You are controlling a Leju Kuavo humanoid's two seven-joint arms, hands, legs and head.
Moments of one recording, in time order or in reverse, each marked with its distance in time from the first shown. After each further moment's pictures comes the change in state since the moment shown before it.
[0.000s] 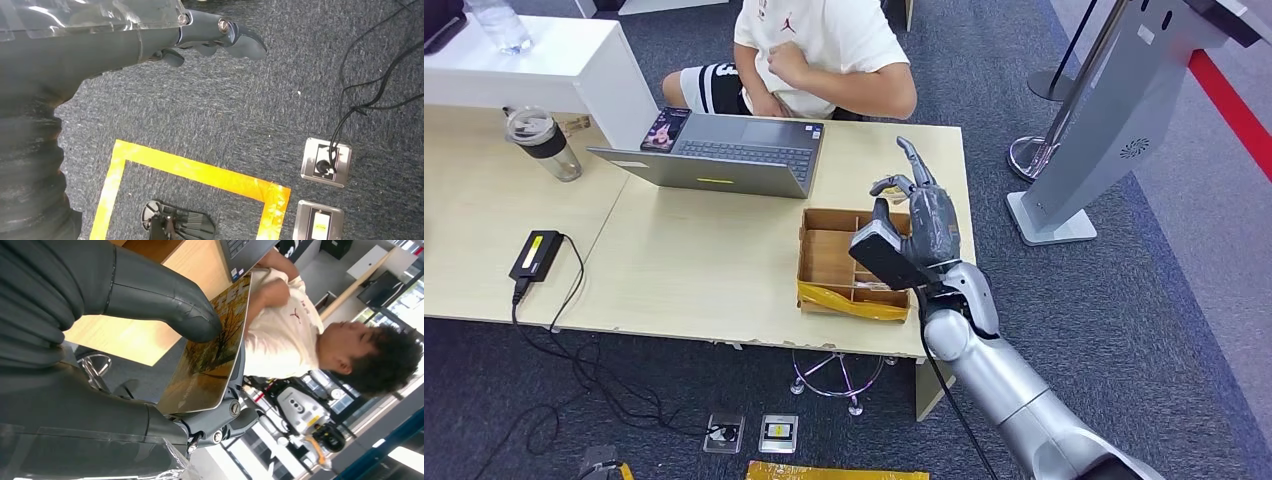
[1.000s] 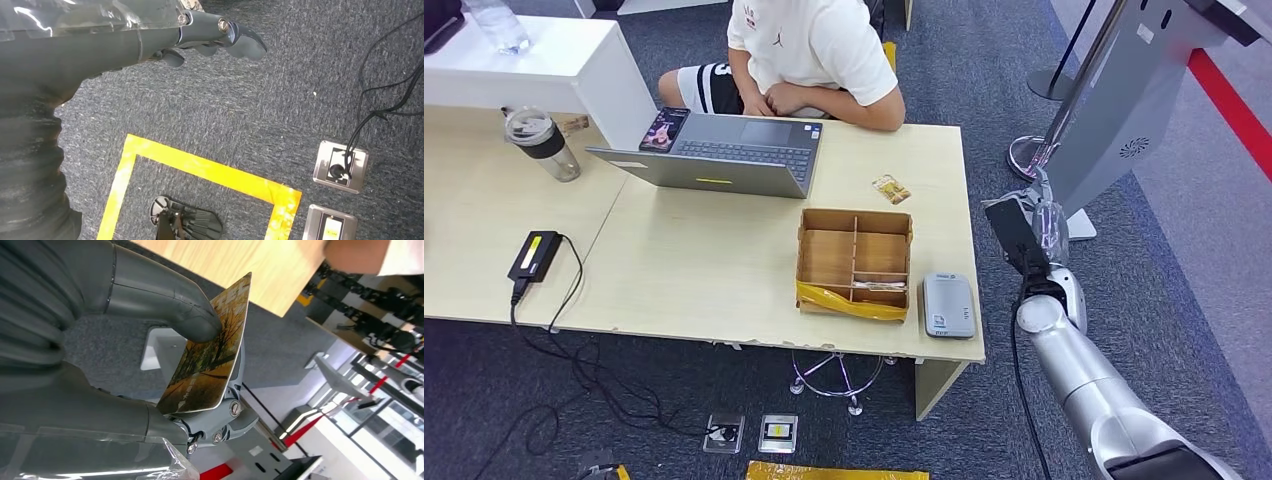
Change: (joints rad) left arm 0.006 -0.002 0.005 0.000 0.024 0.003 0.038; right arm -0.046 -0.177 -0.202 0.317 -0.239 -0.002 -0.042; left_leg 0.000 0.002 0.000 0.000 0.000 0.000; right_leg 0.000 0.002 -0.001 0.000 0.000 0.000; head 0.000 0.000
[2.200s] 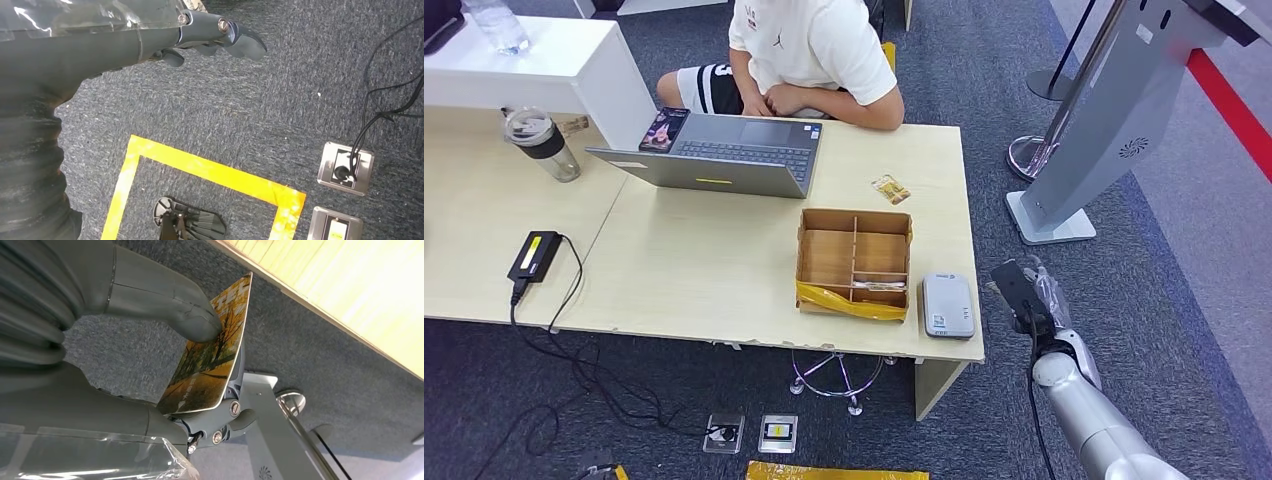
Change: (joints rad) left arm -0.001 0.006 0.000 0.000 -0.005 -0.002 0.021; right arm 0.151 -0.051 -0.008 0.088 -0.016 0.146 0.086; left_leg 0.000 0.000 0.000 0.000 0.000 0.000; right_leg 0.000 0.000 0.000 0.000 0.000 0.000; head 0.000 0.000
